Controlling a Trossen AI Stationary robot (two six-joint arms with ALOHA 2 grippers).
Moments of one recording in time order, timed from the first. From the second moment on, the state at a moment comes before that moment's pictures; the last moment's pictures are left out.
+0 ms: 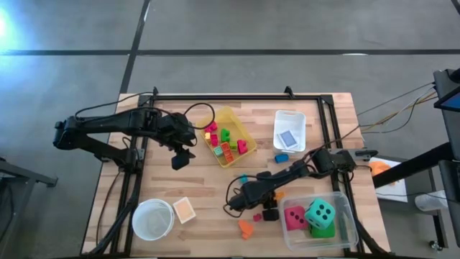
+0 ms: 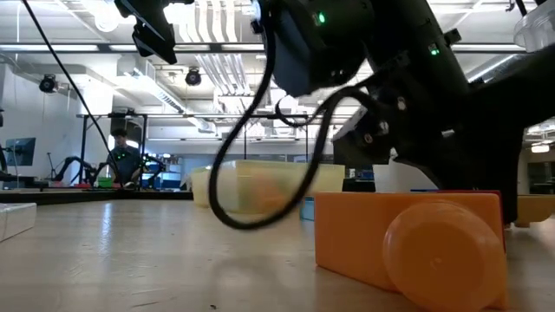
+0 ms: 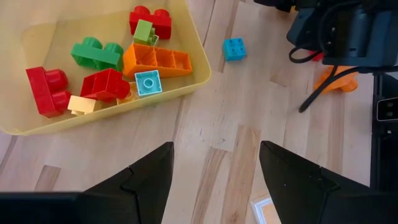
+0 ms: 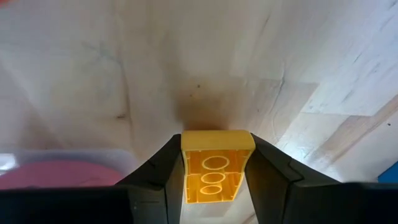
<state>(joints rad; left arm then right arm) 0.07 1.21 1.20 -1.01 0.10 -0.24 0.36 2.31 1.76 -1.46 -0.11 0.26</state>
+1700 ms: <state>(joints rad) 0.07 1.21 1.20 -1.03 0.10 -0.23 0.00 1.90 1.76 -1.03 0.24 0.46</state>
